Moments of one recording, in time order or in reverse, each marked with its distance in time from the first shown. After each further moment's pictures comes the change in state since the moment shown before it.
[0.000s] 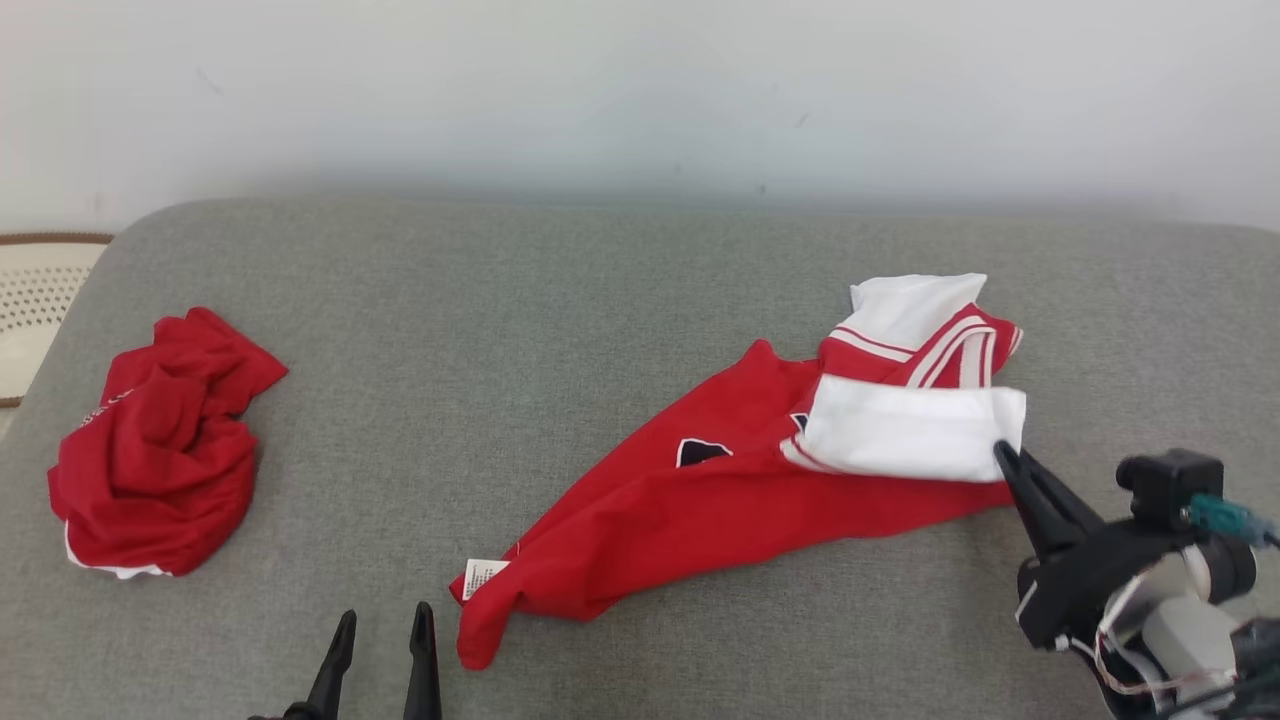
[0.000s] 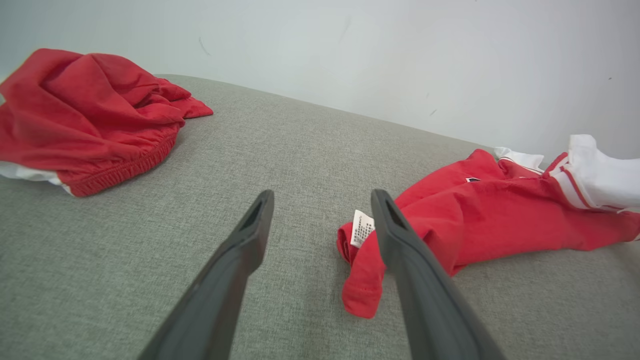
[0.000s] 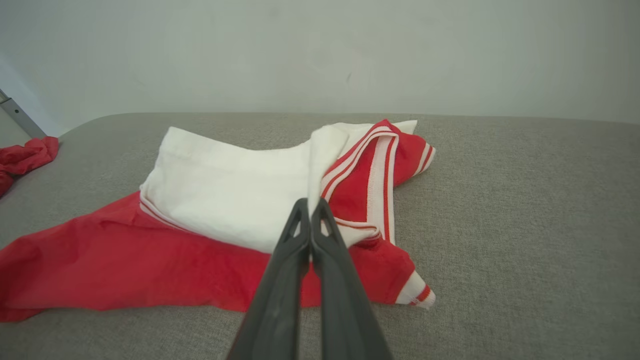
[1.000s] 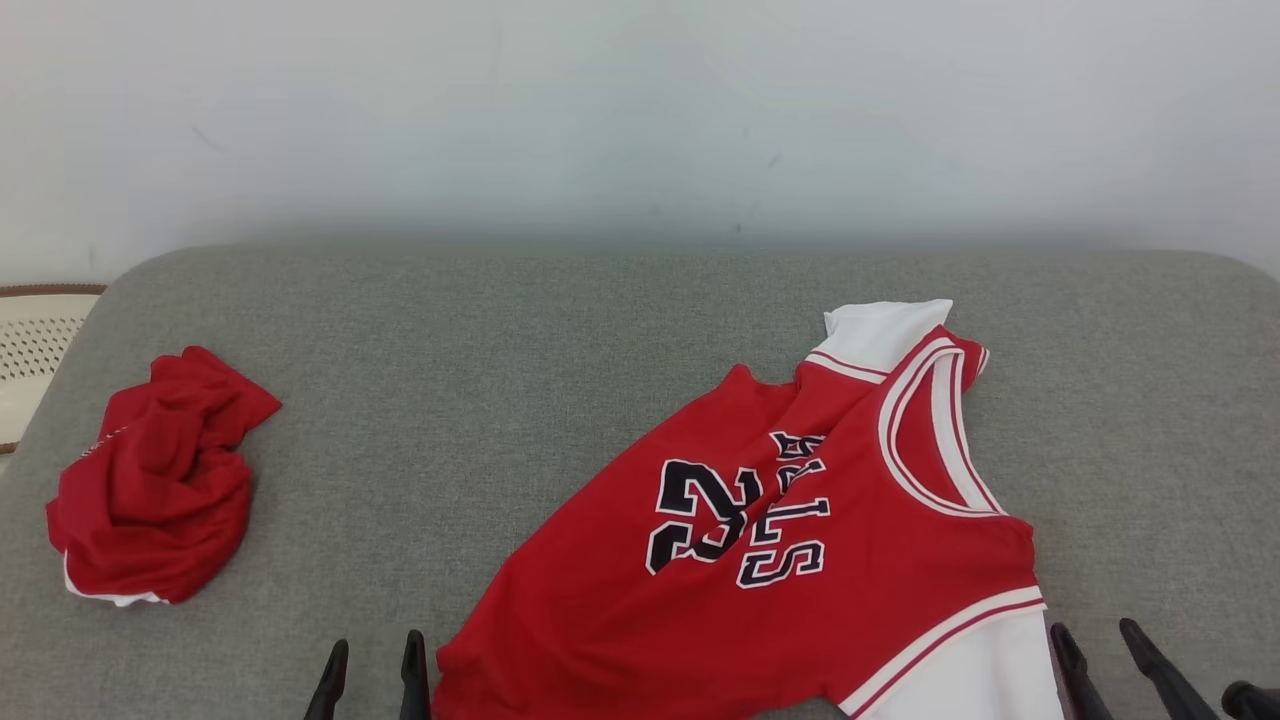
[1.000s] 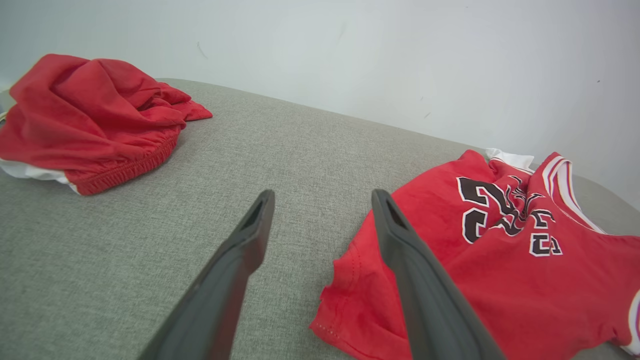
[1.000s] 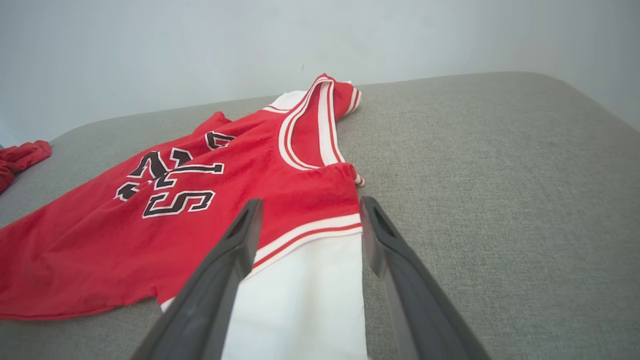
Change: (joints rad) left arm 0.036 0.000 0.018 0.012 -0.002 -0.010 0.000; right arm 0.673 0.130 -0.546 -0.523 -0.319 0.000 0.106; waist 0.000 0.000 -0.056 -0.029
